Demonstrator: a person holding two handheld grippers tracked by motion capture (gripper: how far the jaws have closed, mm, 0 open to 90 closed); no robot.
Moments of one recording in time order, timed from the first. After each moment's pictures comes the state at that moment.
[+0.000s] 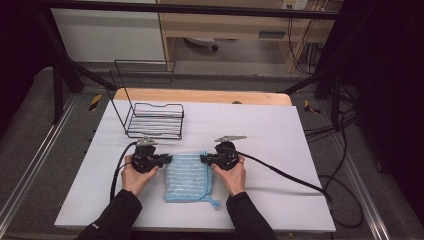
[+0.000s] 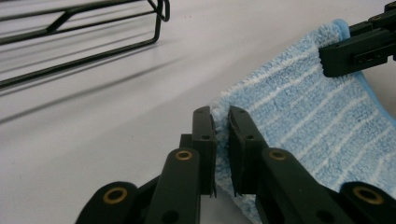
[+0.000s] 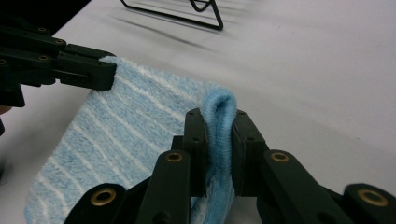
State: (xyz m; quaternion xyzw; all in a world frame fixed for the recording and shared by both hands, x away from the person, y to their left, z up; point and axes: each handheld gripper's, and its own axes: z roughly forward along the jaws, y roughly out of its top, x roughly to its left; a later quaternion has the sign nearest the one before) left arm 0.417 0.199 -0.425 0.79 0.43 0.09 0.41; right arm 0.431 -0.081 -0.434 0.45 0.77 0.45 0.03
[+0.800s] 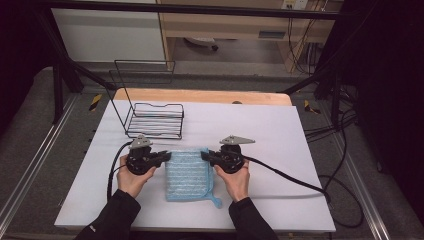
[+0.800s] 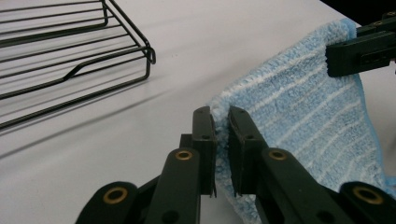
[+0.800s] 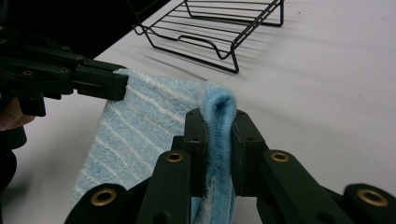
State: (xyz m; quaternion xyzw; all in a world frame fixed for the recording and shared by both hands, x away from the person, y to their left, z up) left arm 0.398 0.202 -0.402 0.78 0.41 0.12 0.46; right arm 0.406 -0.089 -0.407 0.42 0.75 0.51 0.07
